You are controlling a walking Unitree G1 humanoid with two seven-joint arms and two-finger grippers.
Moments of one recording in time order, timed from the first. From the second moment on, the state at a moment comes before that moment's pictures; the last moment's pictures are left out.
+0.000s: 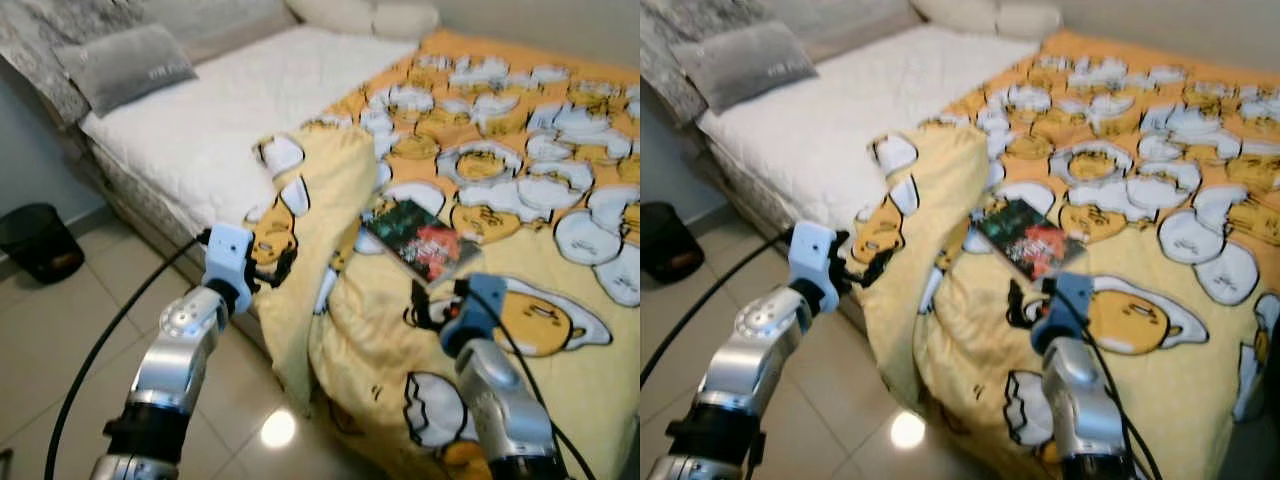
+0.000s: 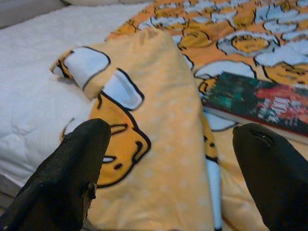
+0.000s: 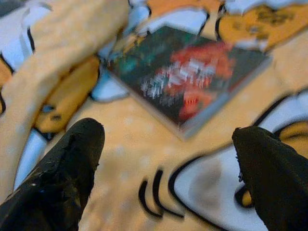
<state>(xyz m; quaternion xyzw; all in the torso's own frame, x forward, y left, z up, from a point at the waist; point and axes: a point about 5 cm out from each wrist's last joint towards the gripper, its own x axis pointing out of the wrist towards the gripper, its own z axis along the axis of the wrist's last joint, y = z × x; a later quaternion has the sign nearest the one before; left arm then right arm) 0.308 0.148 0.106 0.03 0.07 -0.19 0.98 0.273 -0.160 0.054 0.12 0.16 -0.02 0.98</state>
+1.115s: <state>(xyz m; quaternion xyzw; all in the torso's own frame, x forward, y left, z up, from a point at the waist) 0.291 0.146 0.101 0.10 0.10 -0.34 0.93 0.336 -0.175 0.073 0.09 0.14 -0.03 0.98</state>
